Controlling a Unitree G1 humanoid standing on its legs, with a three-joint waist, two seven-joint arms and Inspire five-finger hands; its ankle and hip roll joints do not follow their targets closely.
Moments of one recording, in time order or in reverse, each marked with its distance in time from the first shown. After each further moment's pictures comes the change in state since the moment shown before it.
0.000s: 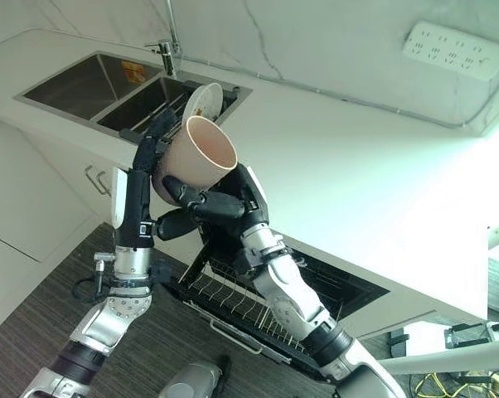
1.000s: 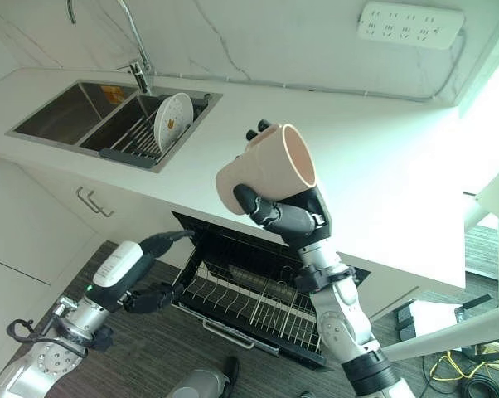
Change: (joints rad) left arm 0.335 0.248 0.164 0.178 0.121 -0.163 -0.411; right arm 0.221 -0.059 -0.164 -0.030 0.065 -0.097 0.304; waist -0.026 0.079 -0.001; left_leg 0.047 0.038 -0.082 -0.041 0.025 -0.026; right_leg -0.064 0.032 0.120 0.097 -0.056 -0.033
